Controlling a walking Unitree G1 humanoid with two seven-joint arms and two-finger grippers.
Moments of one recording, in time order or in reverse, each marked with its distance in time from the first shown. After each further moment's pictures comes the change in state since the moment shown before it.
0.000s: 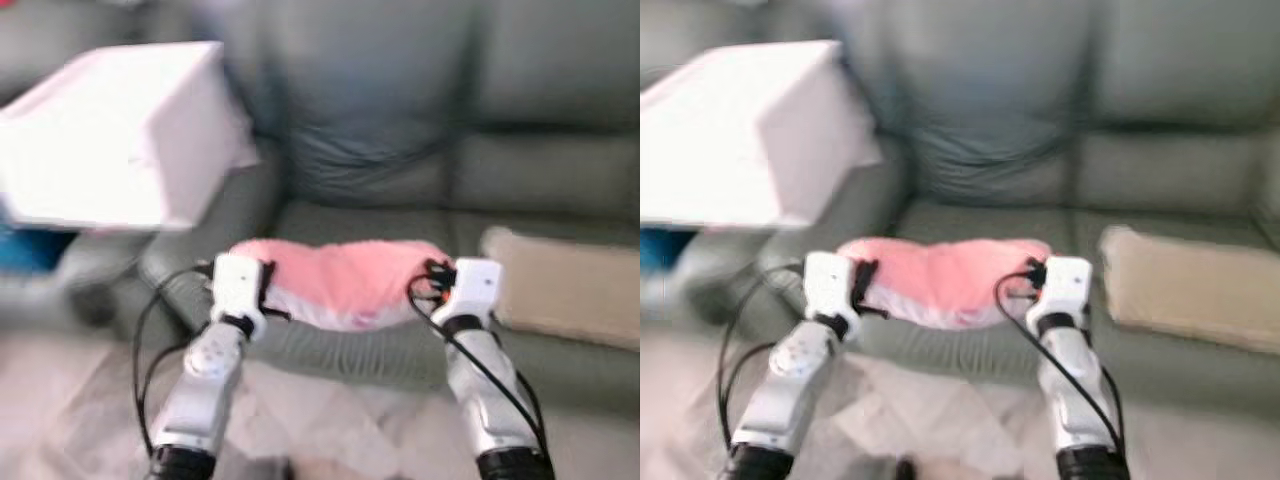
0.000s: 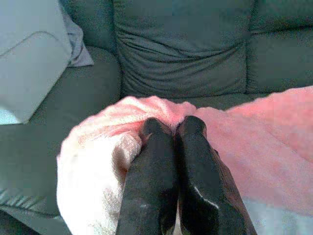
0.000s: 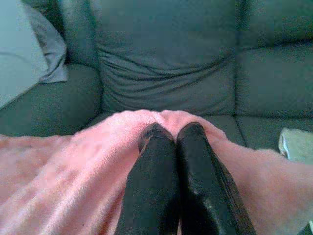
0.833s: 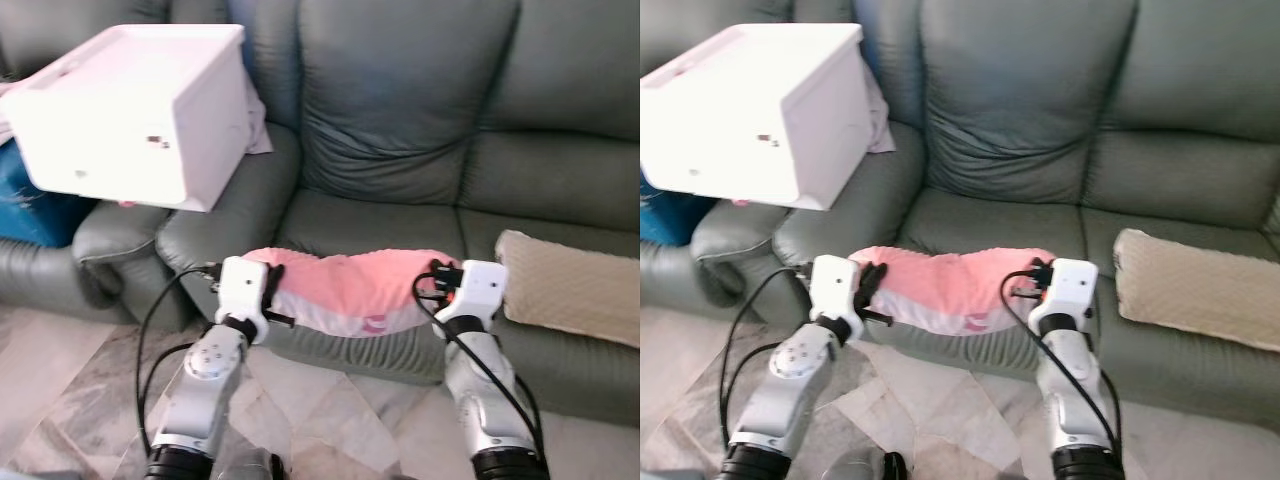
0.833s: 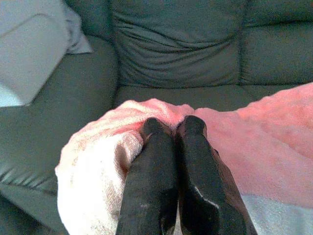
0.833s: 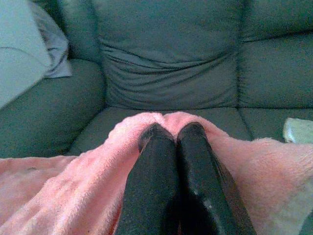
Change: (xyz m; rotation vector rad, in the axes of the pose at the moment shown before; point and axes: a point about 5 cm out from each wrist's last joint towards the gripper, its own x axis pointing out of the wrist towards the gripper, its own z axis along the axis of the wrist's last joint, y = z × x) left arm -0.004 -0.002 -0.006 0.000 0.011 -0.061; right arm -0.002 0.001 -0.003 0.035 0.008 -0.033
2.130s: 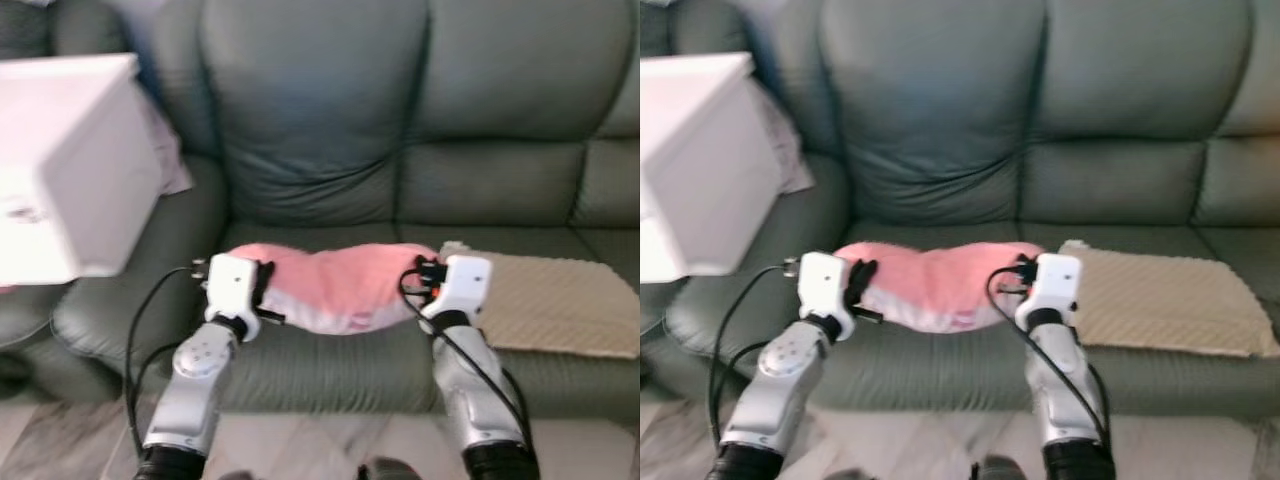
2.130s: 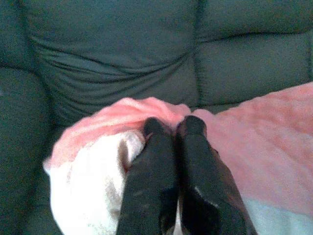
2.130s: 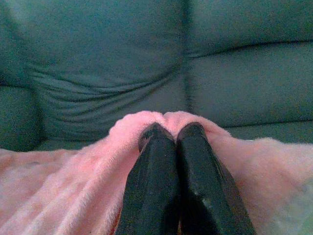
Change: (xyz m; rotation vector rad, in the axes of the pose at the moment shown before) left arm 0.002 -0.006 0.002 -0.025 -0.014 -0.029; right arm 0.003 -0.003 0.000 -0.016 0.010 0.004
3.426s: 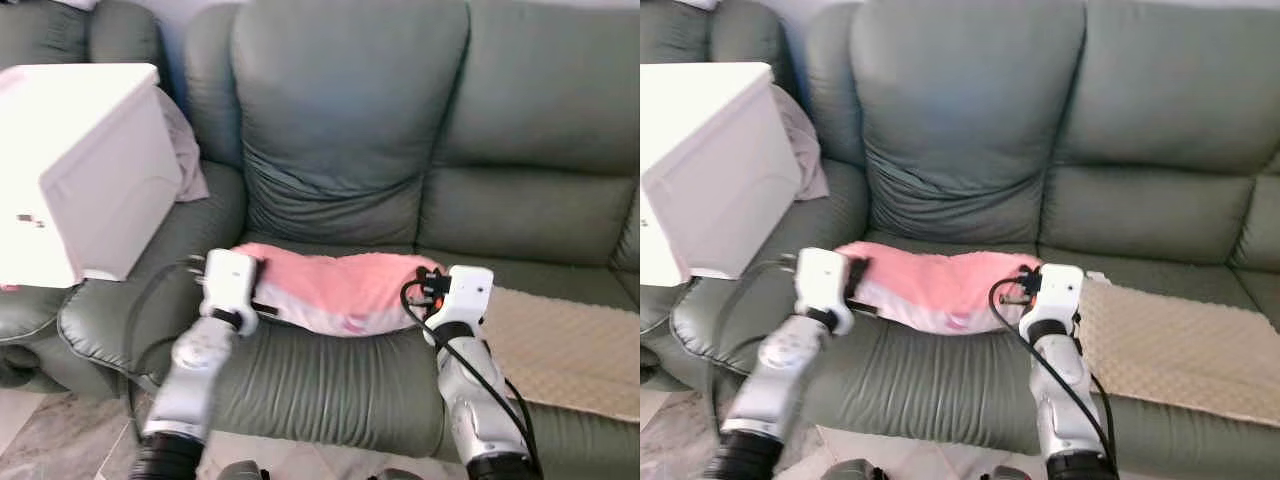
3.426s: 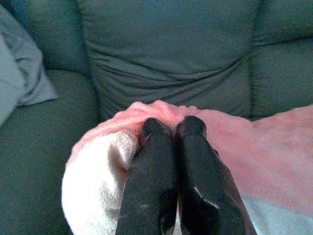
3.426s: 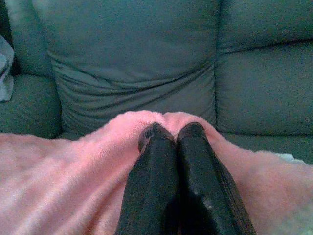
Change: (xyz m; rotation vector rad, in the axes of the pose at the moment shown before) left arm 0.002 0.035 0.003 0.085 0.006 0.128; right arm -0.009 0.010 -0.011 0.023 0.029 0.036
